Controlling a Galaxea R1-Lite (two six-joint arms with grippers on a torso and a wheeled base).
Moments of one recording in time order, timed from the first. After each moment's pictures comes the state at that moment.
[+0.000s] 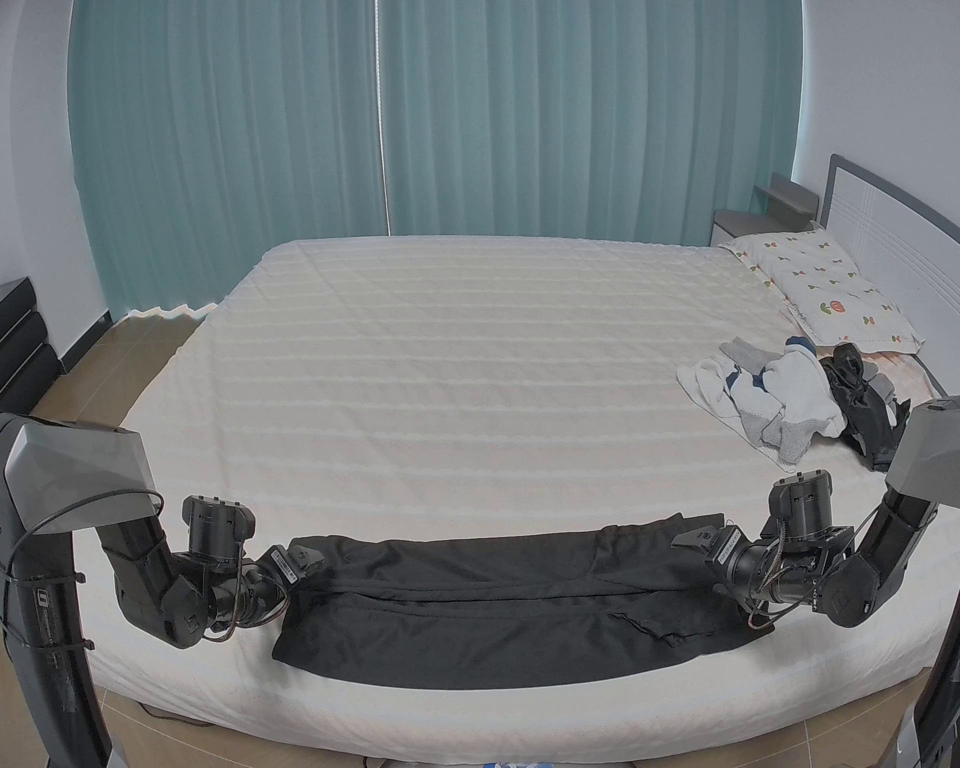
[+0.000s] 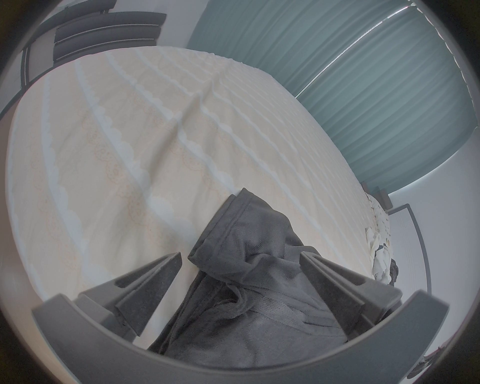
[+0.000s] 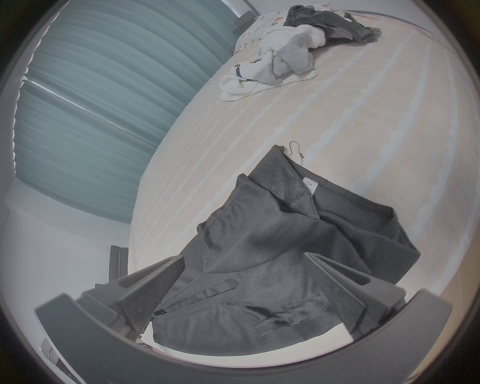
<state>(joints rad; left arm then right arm) -0.14 2.25 -0.51 -0.98 -0.04 -0.84 0.24 2.08 -0.46 -0.92 0.08 0.94</state>
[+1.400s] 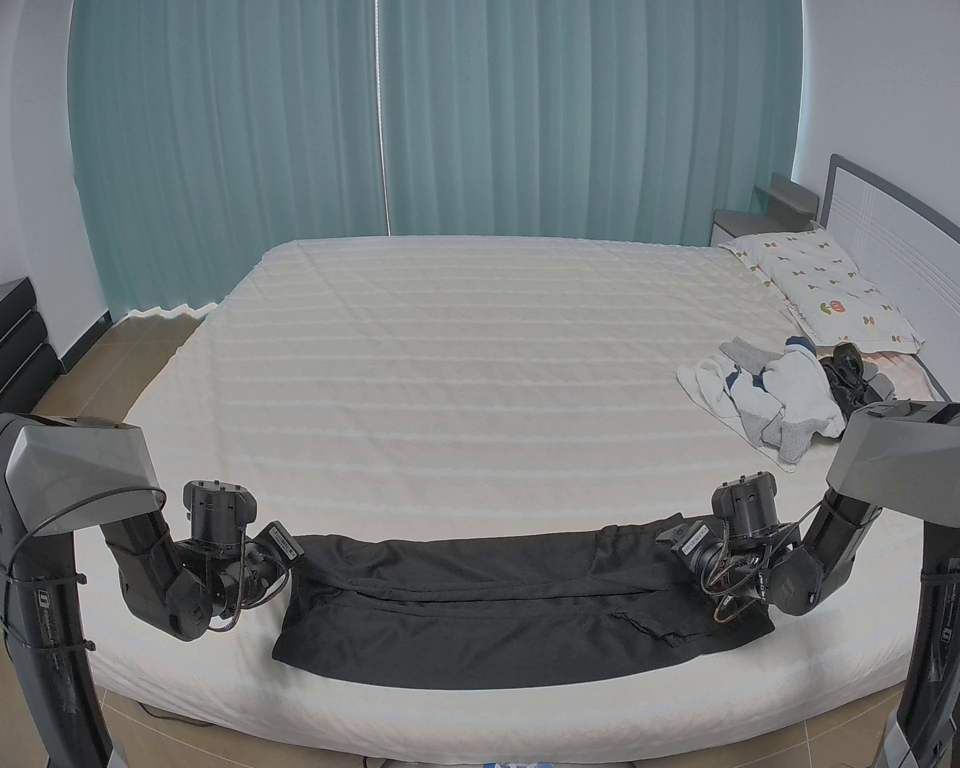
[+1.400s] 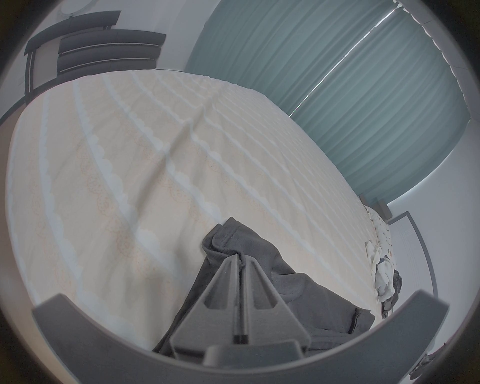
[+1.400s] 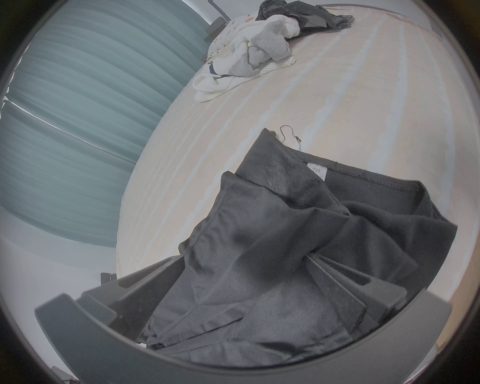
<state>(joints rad) -0.15 2.25 -0.56 -1.04 0.06 -0.83 0.30 2.26 -0.68 -0.82 -0.12 1.10</state>
